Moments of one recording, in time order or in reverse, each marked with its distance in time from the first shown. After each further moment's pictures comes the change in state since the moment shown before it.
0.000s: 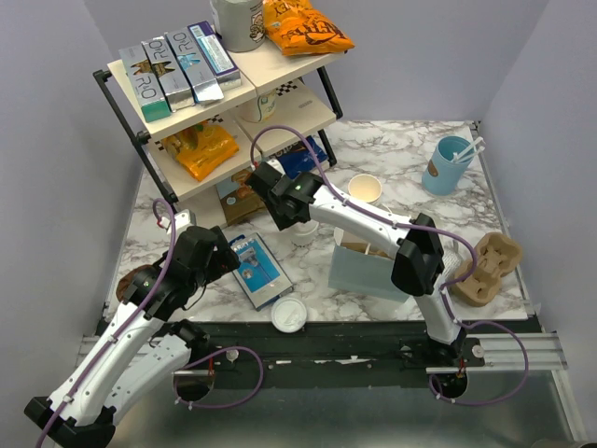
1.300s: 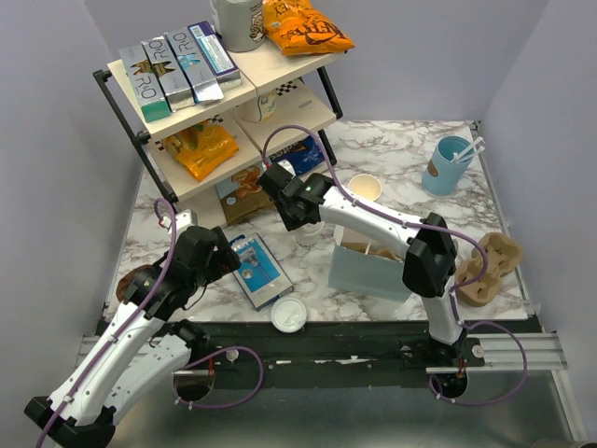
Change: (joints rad) left arm 0.000 0.000 -0.002 0.007 0.015 0.011; right arm -0.026 -0.066 -0.124 0.053 -0.040 0.044
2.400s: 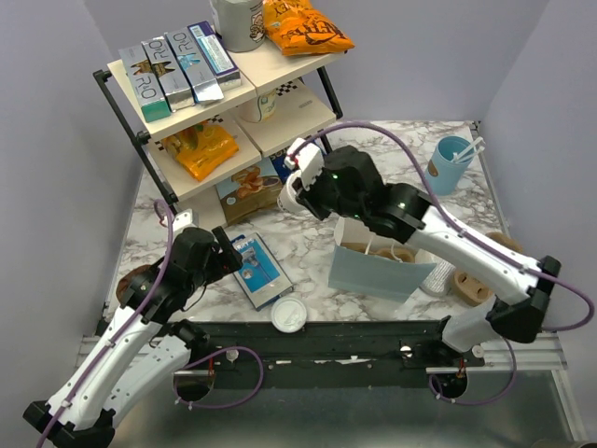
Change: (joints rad) left arm 0.000 -0.027 -0.003 0.025 0.034 0.024; right arm 0.011 -0.553 -0.315 0.349 -0.225 -0.515
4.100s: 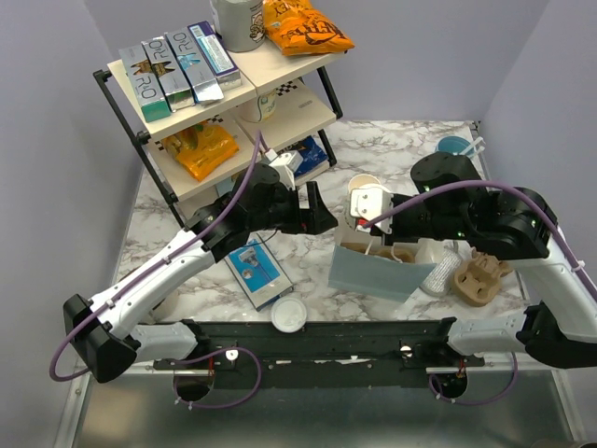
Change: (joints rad) left arm -0.229 0.573 0.410 0.493 0.501 0.150; right arm 0.009 -0.277 0.270 -0.730 -0.148 -0.578
